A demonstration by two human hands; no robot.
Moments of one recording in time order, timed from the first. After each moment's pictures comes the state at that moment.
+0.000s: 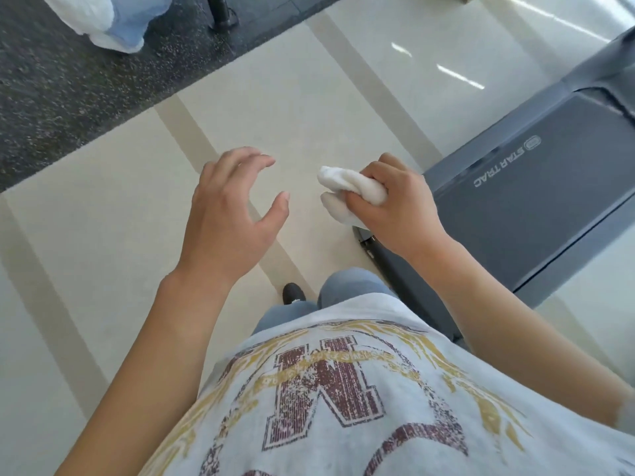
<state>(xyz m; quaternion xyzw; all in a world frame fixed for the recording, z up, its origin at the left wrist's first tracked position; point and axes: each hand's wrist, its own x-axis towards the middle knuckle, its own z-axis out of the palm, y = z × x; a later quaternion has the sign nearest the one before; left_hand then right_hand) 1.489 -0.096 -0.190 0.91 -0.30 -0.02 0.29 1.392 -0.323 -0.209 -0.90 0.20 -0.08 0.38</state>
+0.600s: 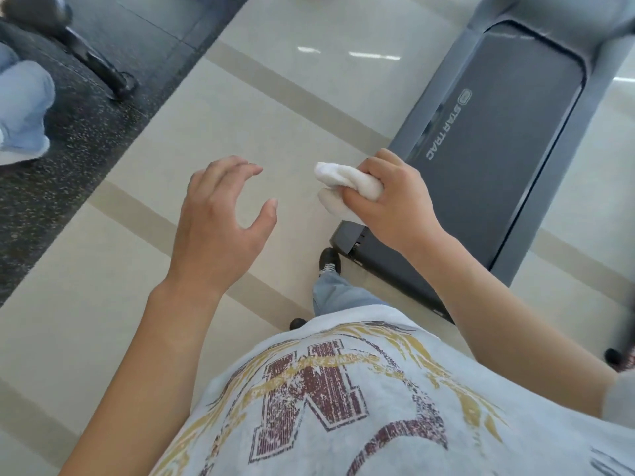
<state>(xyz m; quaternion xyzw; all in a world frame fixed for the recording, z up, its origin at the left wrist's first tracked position) 1.609 -0.241 -0.200 0.84 -0.45 -0.08 0.27 1.437 -0.428 -0.216 -0.84 0.37 -0.15 0.37</state>
